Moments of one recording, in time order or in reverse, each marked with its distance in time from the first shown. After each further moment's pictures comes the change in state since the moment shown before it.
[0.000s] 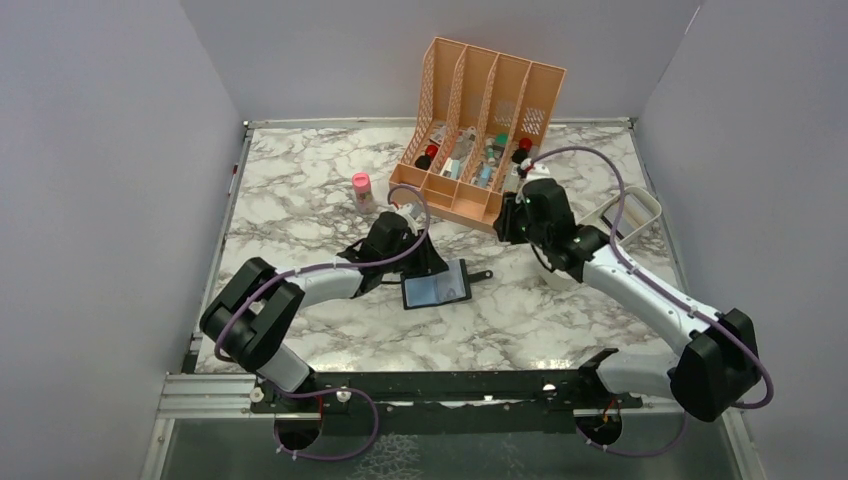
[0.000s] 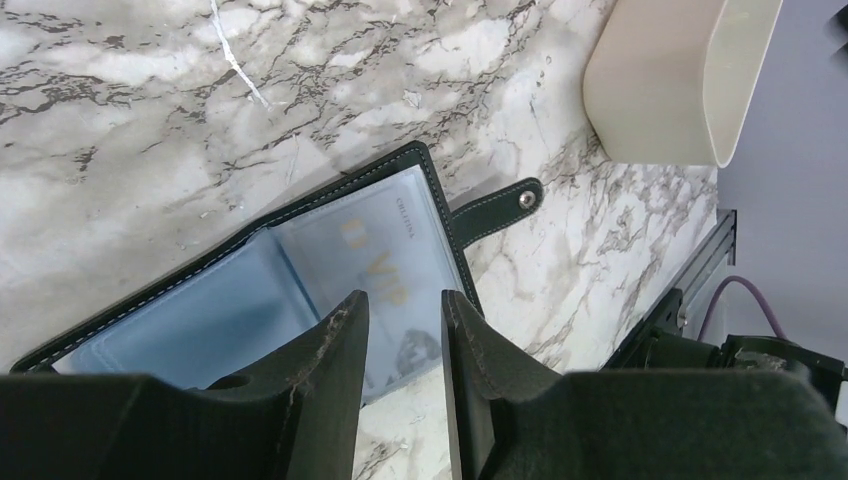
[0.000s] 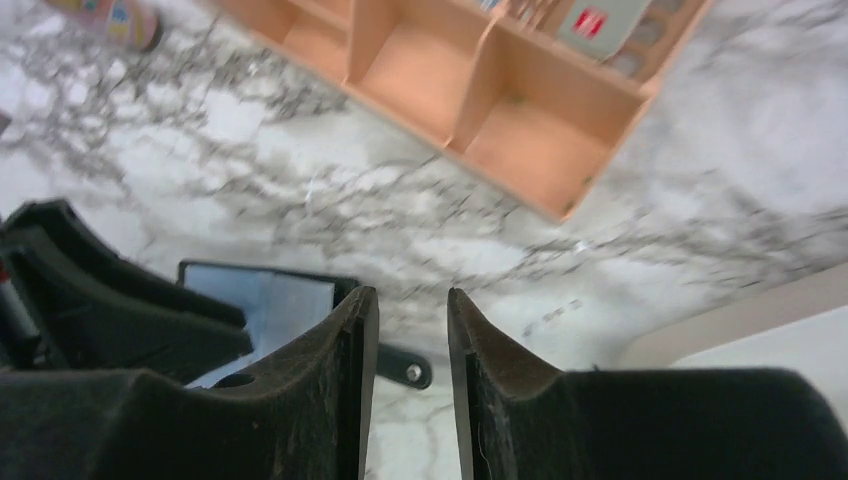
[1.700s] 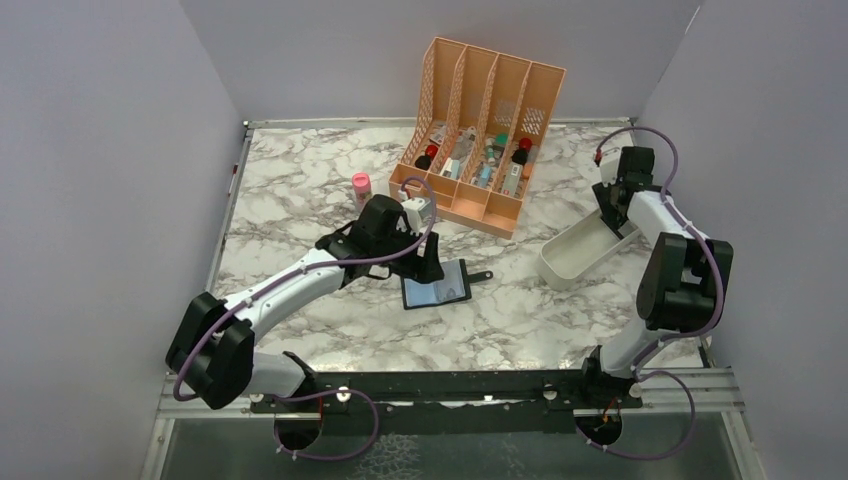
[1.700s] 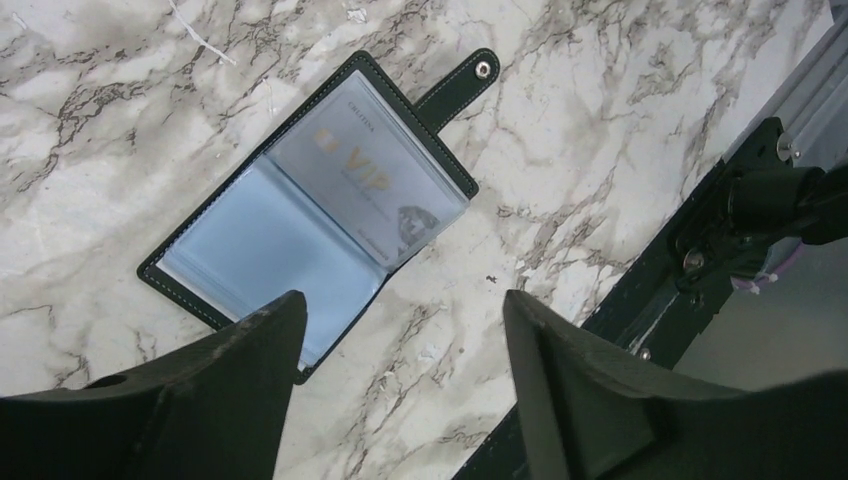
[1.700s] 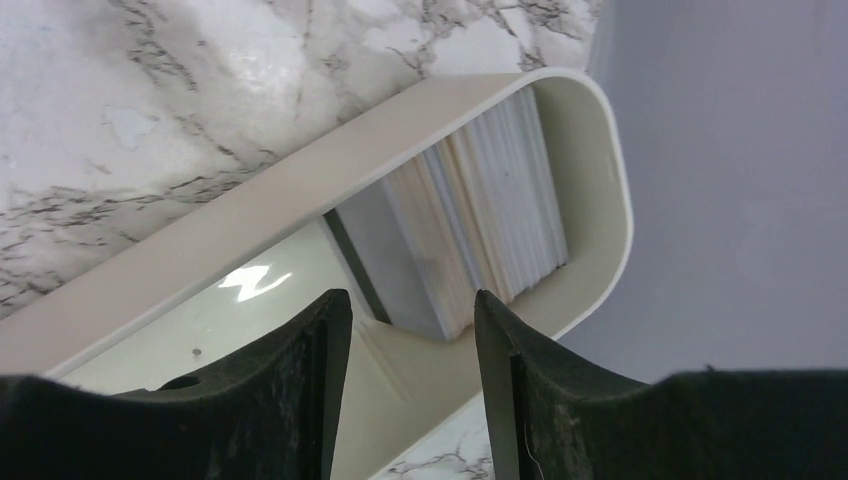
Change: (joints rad) left arm -0.006 -0.204 0.193 -0.541 0.077 0.420; right arm -0.753 0.436 0.248 -0.093 0.063 -0.925
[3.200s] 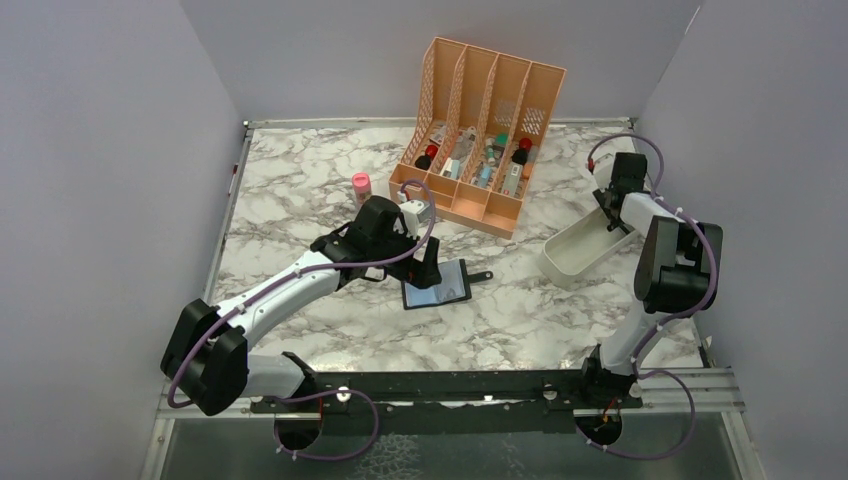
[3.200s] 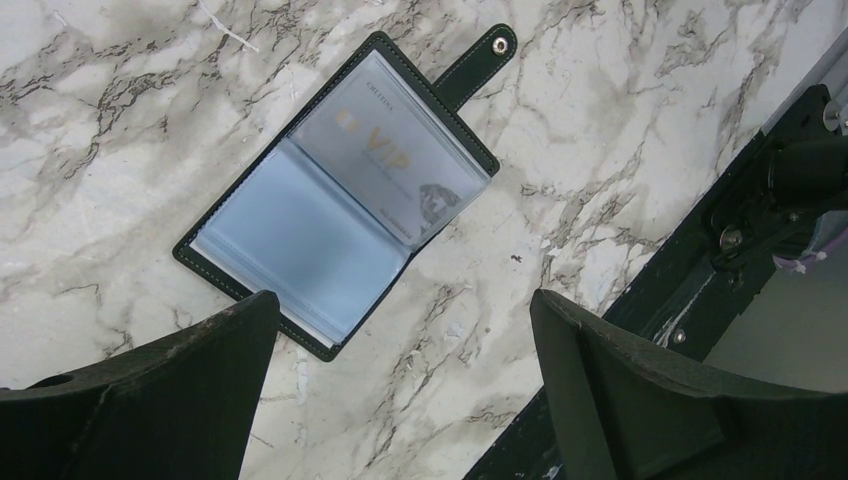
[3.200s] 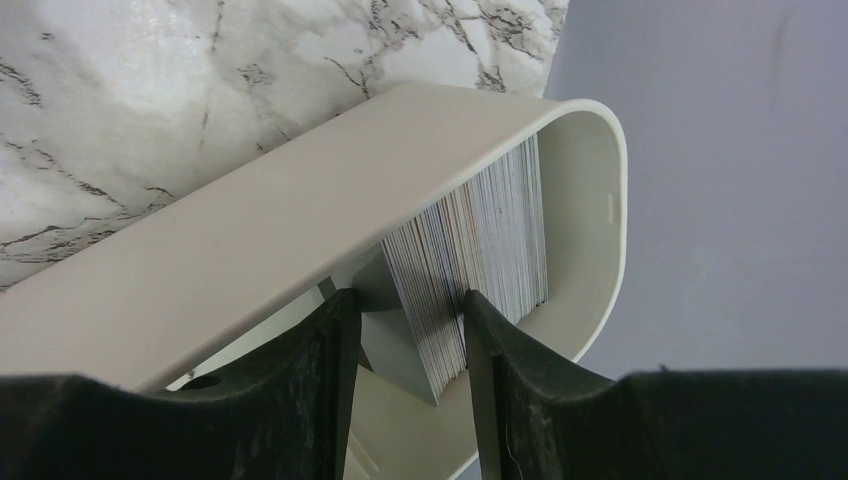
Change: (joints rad) left arm 0.001 -0.045 0.000 -0.066 -0.021 0.093; right arm -0.008 0.124 -0.017 0.180 0.124 -0.185
